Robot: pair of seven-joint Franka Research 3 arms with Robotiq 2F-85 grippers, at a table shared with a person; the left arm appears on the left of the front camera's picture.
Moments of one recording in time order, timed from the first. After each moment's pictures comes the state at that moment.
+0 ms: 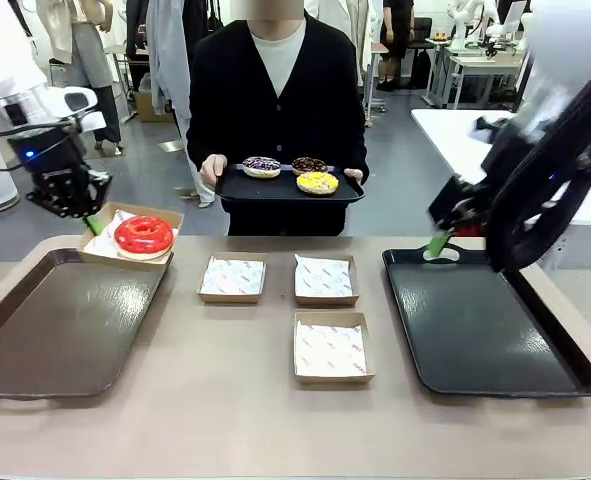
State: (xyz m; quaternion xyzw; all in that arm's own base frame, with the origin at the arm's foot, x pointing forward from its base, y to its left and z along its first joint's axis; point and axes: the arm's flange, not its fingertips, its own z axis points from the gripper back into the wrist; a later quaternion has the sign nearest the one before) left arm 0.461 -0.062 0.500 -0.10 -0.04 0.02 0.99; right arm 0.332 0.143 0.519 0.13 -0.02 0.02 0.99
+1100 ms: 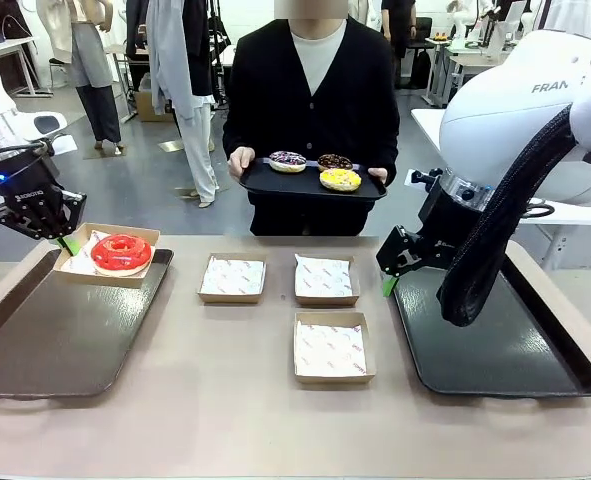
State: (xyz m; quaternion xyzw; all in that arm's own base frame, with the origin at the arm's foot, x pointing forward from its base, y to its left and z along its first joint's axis) left arm 0.458 -0.028 0.474 -0.11 -0.02 0.05 0.99; right arm 0.349 0.179 0.460 0.13 -0.02 0.05 0.99
